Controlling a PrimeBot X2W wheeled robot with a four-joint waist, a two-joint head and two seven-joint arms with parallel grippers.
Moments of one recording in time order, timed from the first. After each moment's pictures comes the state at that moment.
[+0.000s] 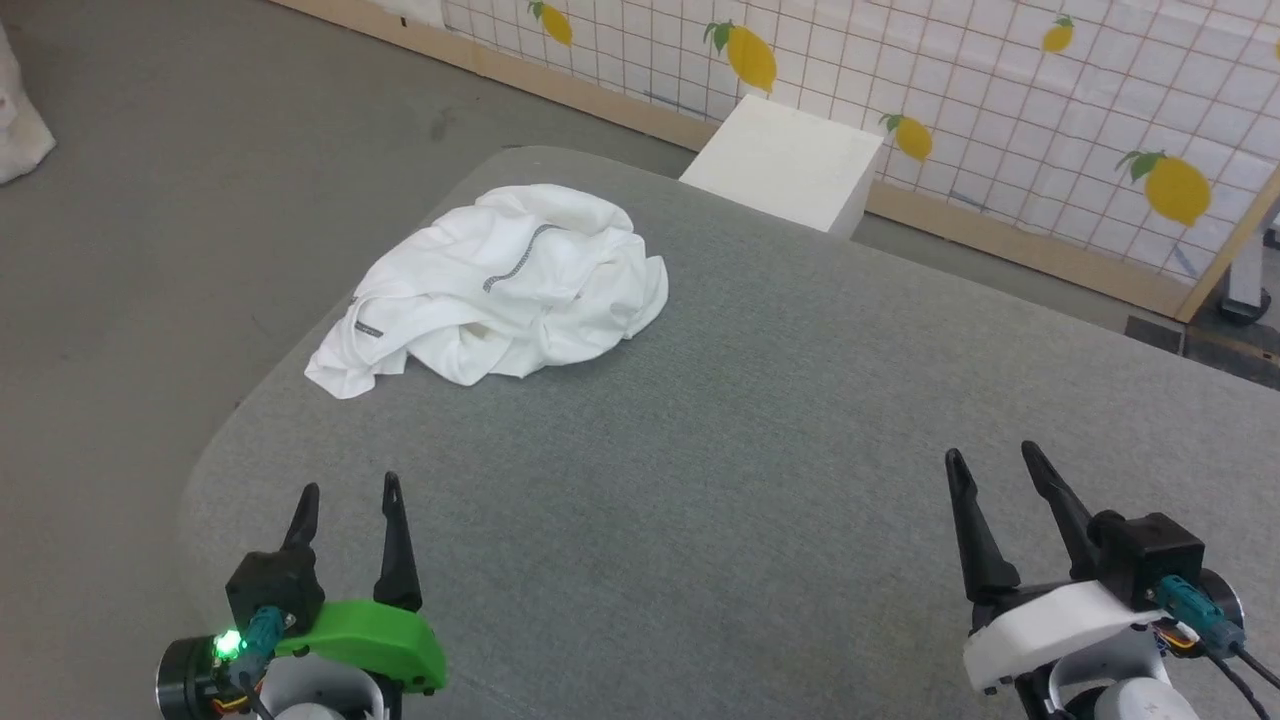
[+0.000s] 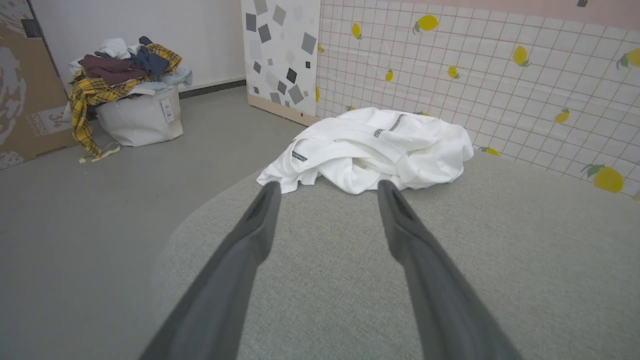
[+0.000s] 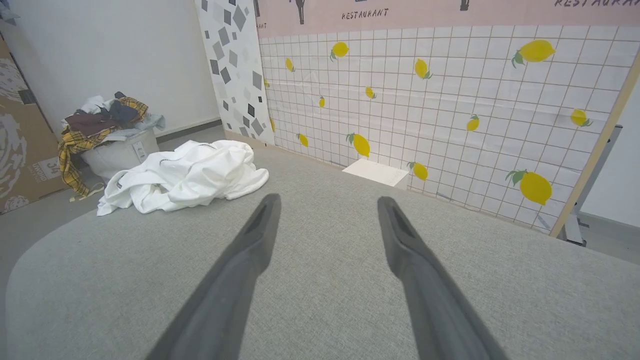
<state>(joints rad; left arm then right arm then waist) -0.02 0.13 -0.10 0.16 -0.23 0.13 -0.21 -0.01 -0.05 0.00 0.12 0.12 0.13 -0.15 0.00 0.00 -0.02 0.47</state>
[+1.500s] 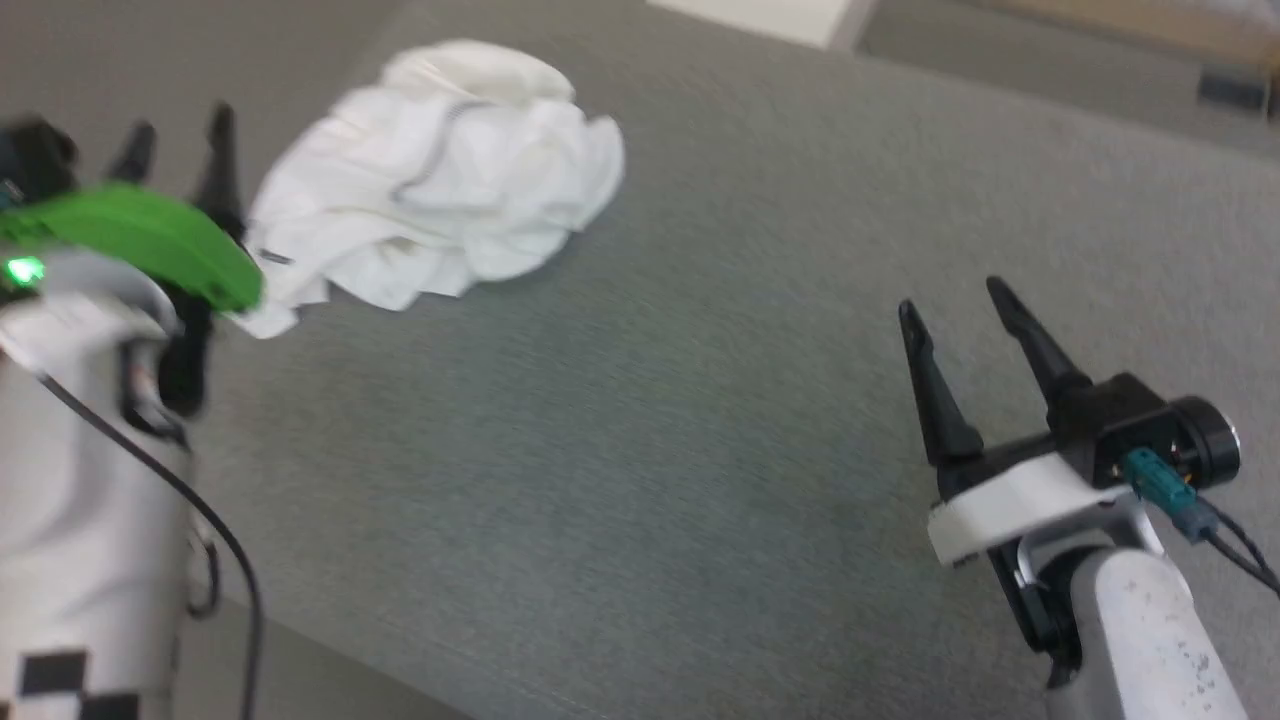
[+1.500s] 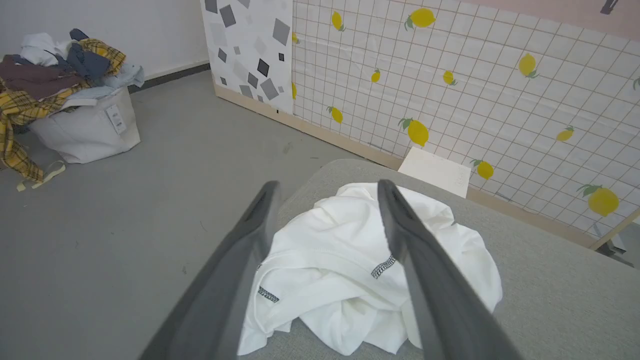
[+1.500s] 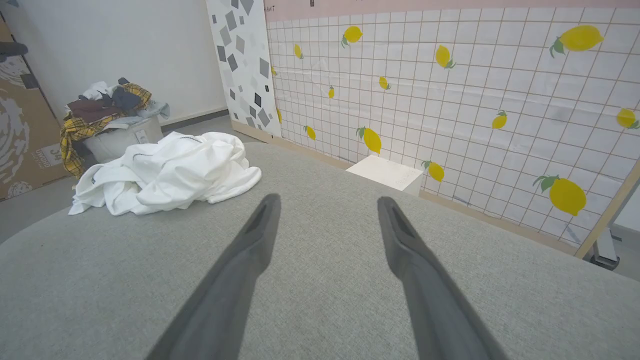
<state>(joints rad) -0.67 0.34 -0.04 0.40 -0.52 0.00 0.10 -0.20 -0.05 0.08 0.00 0.00 0.13 -0.06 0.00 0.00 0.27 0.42</state>
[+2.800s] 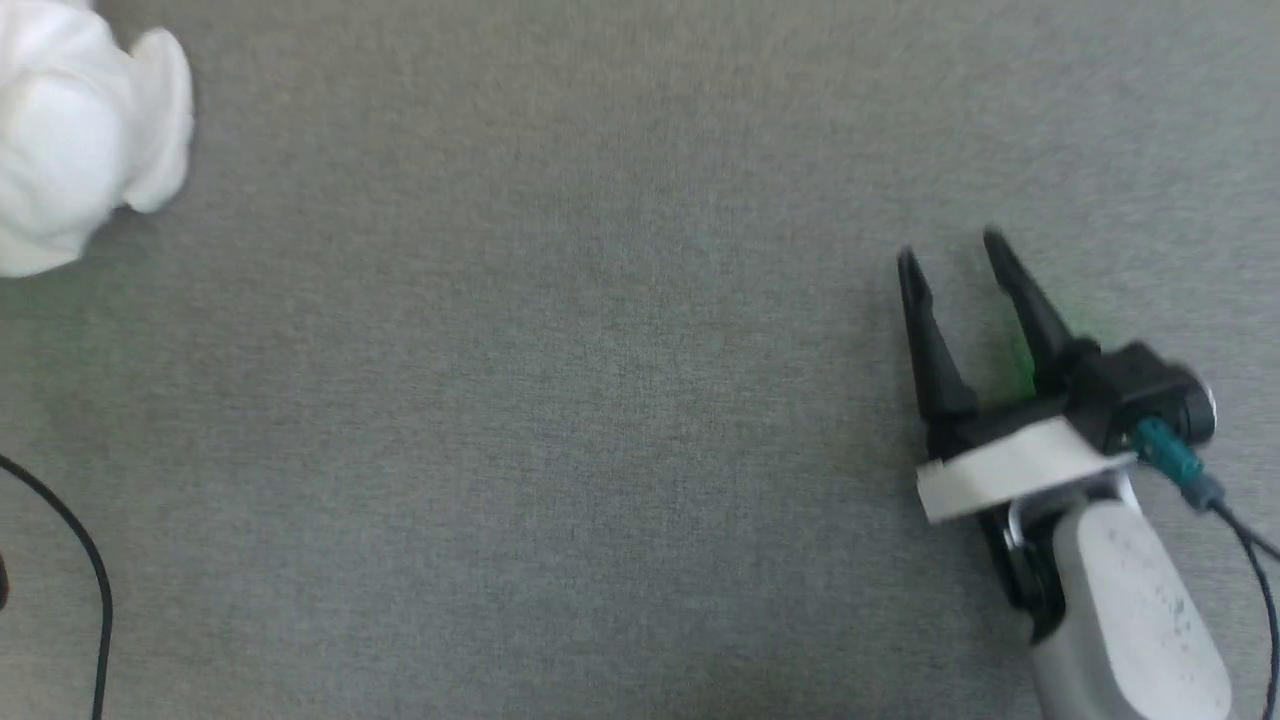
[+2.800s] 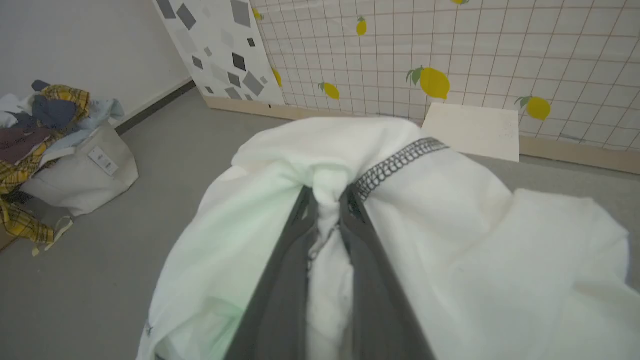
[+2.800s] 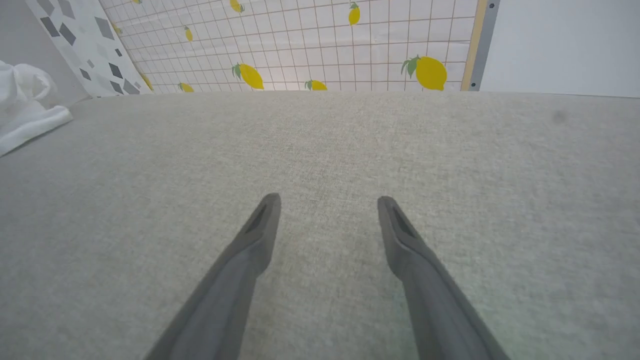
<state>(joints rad) -0.72 0.57 0.04 0.45 -0.43 0.16 -0.05 -0.31 -0.04 0.08 0.17 0.08 0.13 -0.23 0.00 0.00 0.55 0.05</state>
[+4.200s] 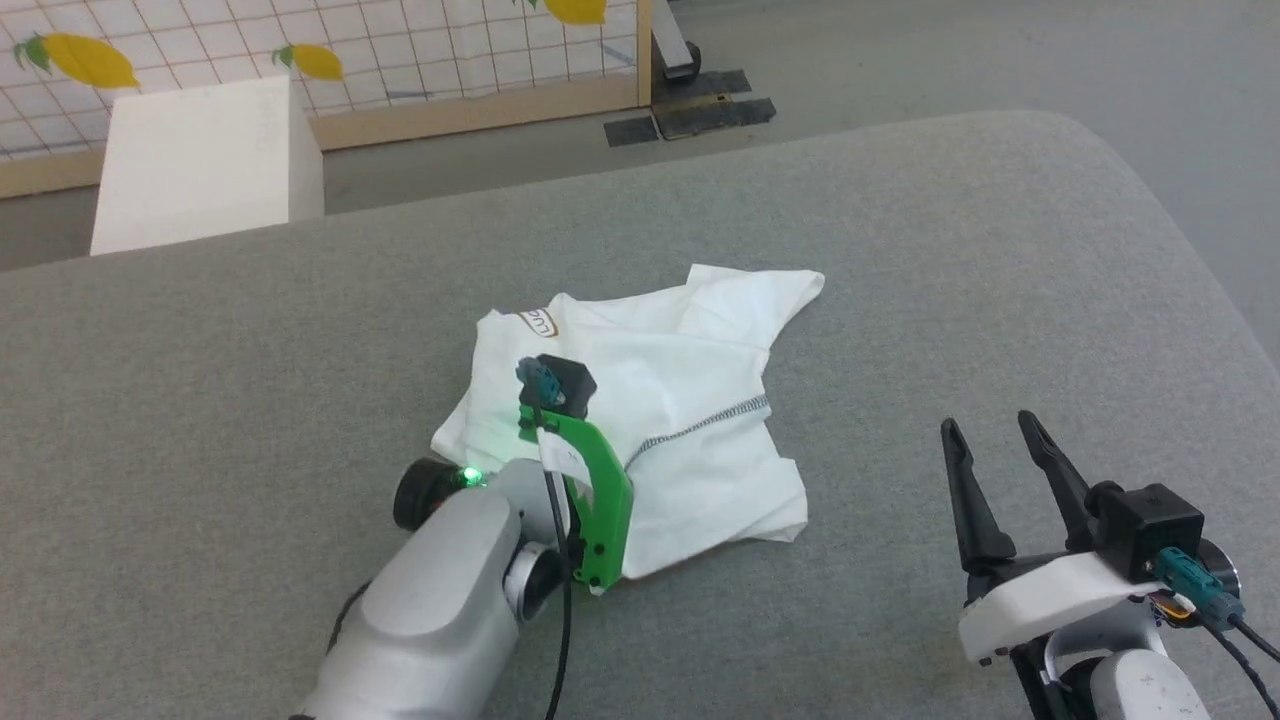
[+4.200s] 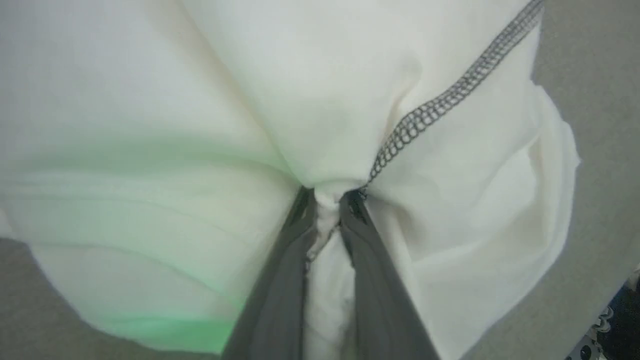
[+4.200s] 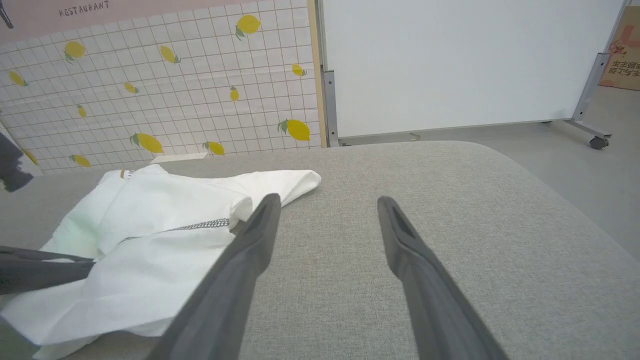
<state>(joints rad) -0.60 0.09 -0.60 0.70 -0.54 -0.04 0.46 -0.05 -0.05 0.01 0.13 0.13 0.13 -0.14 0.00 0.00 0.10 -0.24</state>
